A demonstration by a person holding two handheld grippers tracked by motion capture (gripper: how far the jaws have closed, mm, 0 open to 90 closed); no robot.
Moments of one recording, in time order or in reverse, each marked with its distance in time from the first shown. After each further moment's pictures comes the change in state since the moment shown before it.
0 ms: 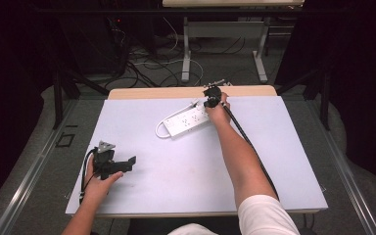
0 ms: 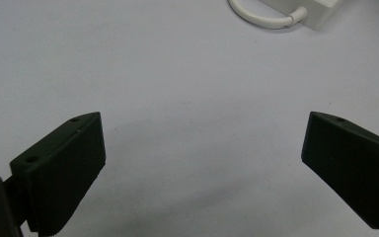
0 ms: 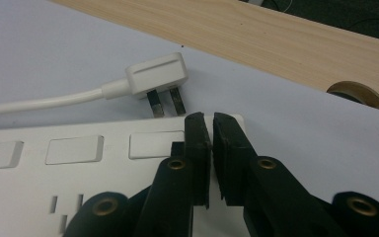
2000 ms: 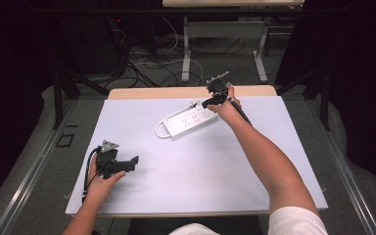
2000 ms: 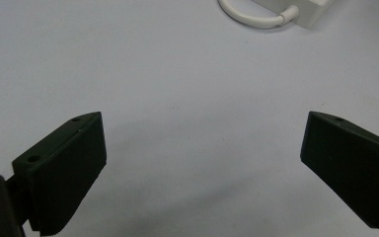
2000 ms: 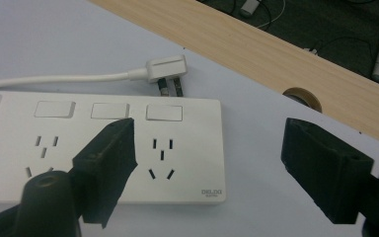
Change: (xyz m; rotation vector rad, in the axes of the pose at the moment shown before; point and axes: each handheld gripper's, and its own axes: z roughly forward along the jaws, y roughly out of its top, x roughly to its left) left arm -0.006 0.004 0.003 0.024 -0.007 0.035; right arm 0.006 0.014 -0.070 0.029 -0.041 -0.134
